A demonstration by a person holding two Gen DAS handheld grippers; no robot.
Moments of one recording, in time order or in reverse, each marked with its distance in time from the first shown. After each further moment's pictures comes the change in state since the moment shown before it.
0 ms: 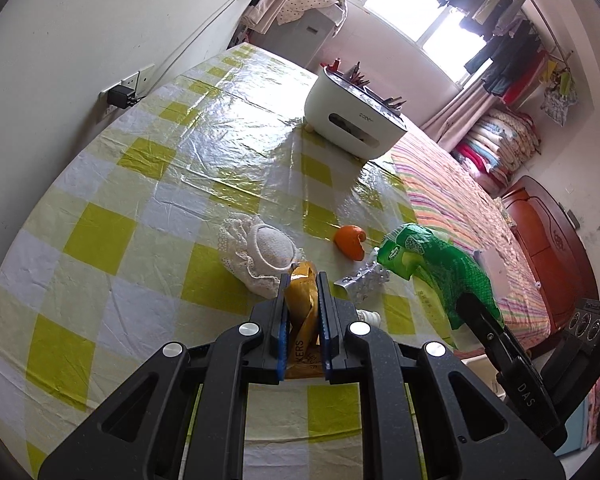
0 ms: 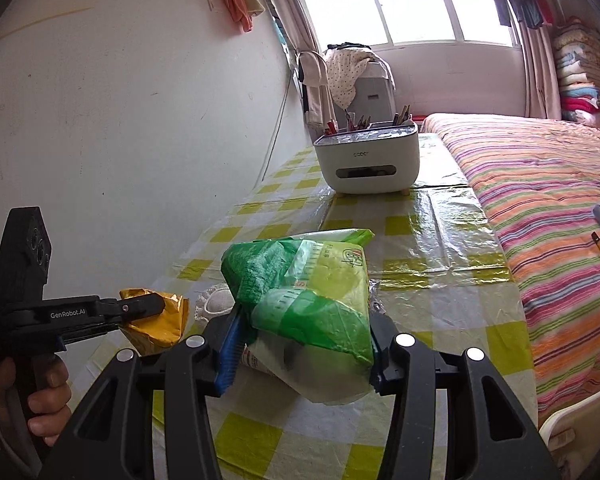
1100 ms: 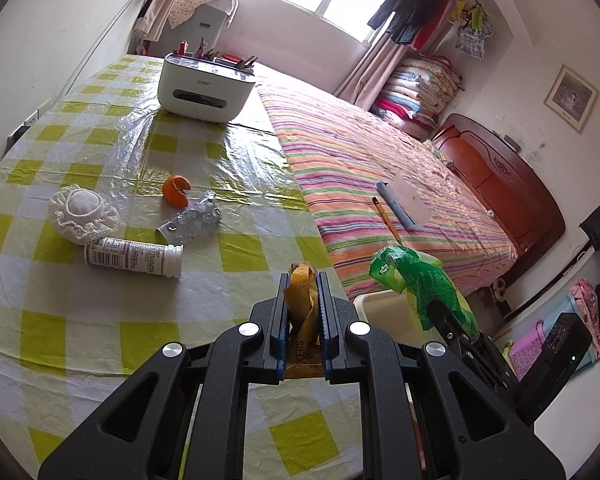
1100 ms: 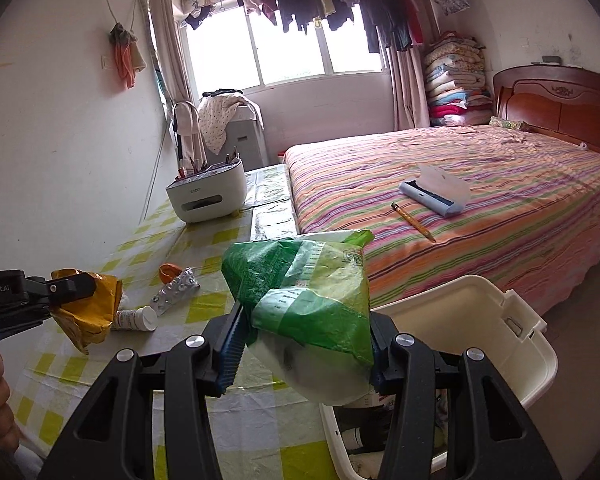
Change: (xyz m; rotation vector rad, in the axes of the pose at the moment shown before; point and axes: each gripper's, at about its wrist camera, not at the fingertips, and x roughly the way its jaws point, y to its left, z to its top) left arm -0.007 -0.154 -0.082 0.266 0.044 -0.190; right arm -0.158 -0.087 -0.076 0.176 -0.181 -0.431
